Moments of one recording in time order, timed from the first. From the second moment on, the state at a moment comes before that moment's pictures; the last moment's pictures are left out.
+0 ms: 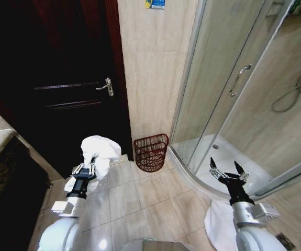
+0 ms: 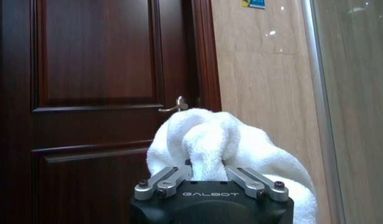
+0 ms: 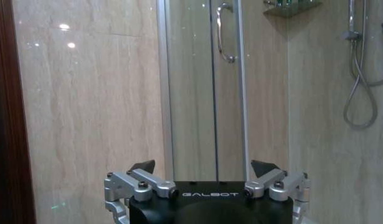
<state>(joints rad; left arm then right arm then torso) 1.77 -1.35 -0.75 -2.26 -0.22 -0.20 0.01 -1.76 1.50 0.80 2.39 0.29 -0.11 -0.01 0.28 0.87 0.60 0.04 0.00</state>
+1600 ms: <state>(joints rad) 1.79 -1.36 -0.76 -2.25 -0.21 -0.23 0.02 -1.77 1.50 0.79 2.39 0.27 -0.09 -0.01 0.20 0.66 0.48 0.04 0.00</state>
